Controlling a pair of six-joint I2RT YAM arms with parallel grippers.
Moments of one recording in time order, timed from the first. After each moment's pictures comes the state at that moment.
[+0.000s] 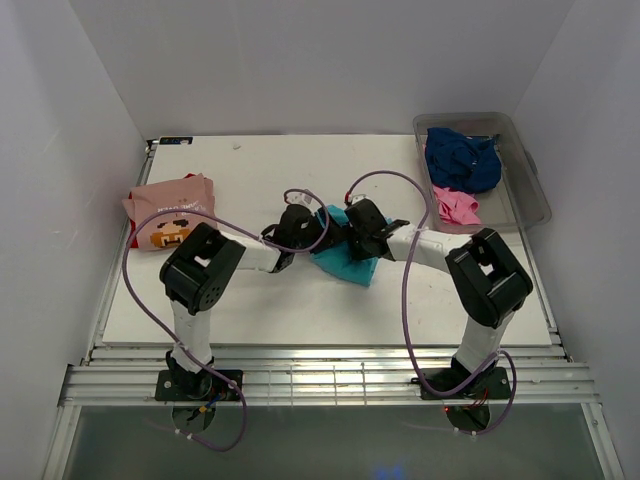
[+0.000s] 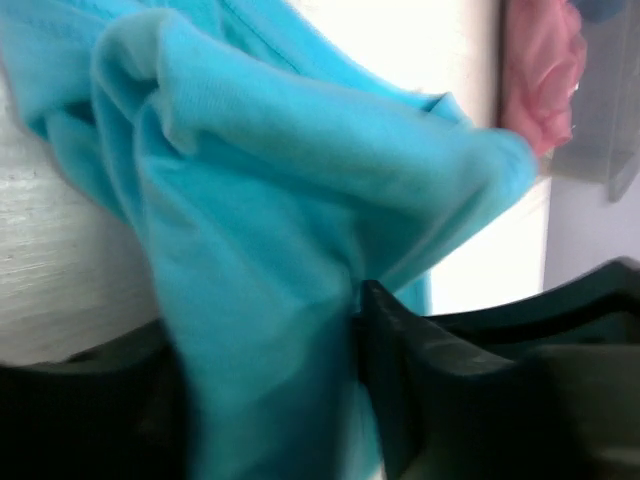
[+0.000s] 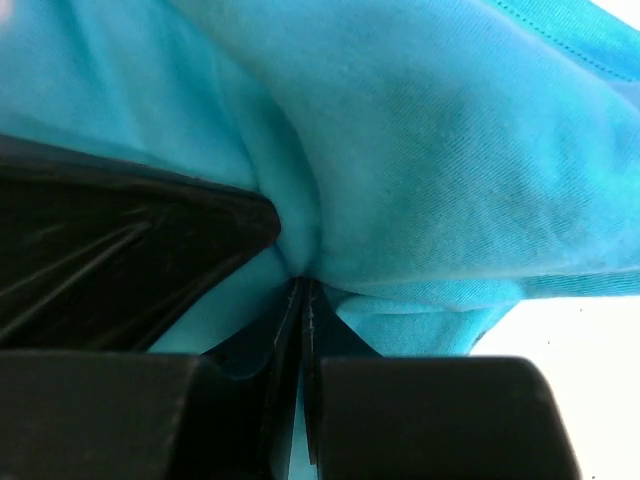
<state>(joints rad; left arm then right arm) -0.62 1.94 0.95 0.51 0.16 -0.93 0.68 1.79 1.06 -0.21 0.12 0.33</state>
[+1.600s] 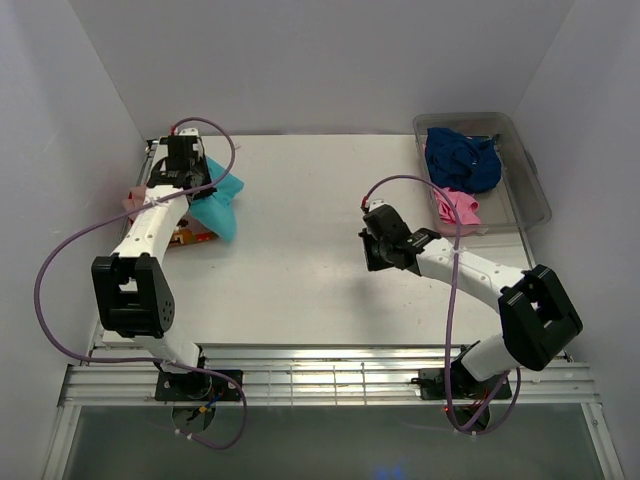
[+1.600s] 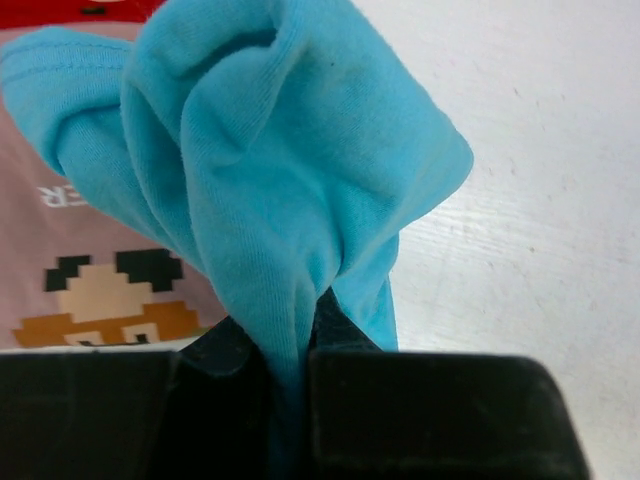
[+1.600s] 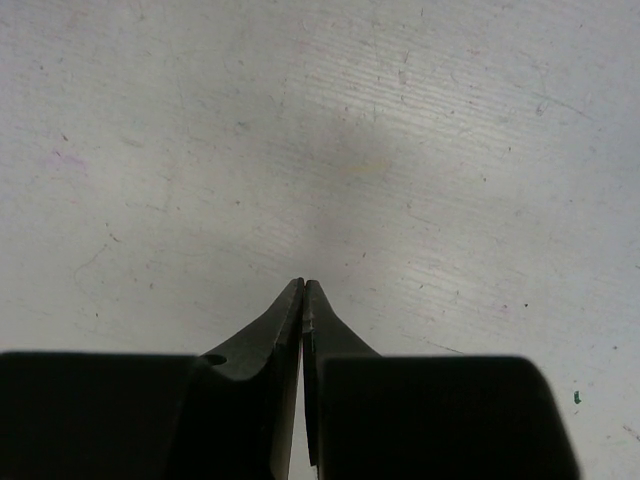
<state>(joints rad) -0.07 1.63 1.37 -0.49 -0.17 -0.19 0.69 1.47 0.94 -0.40 0.13 0.33</state>
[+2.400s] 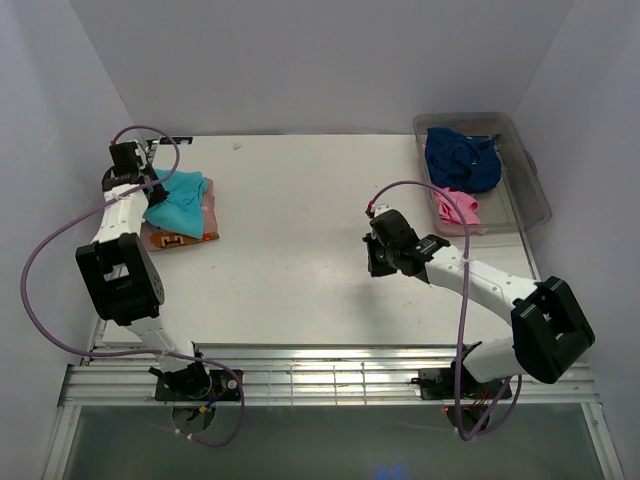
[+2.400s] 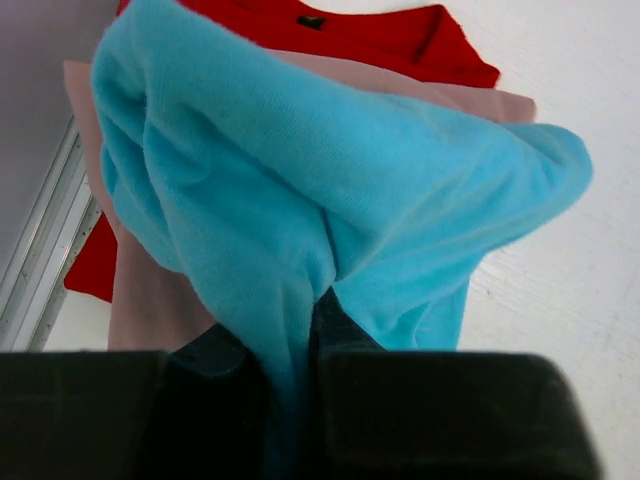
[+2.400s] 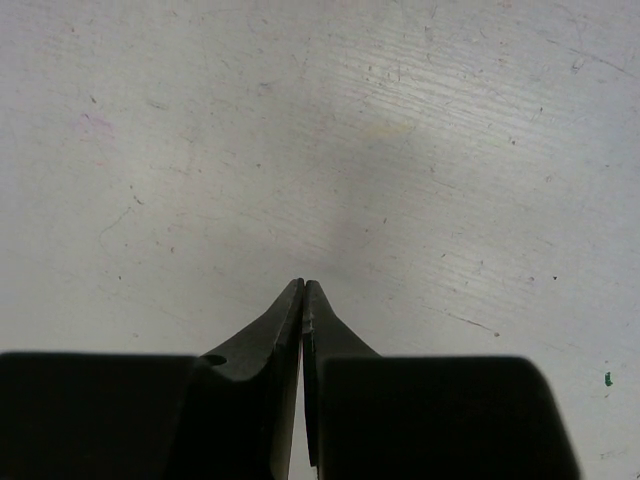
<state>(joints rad) 0.29 1.76 1.42 -0.44 -0.02 -0.16 0.69 1.40 0.87 -0.40 0.07 0.36</state>
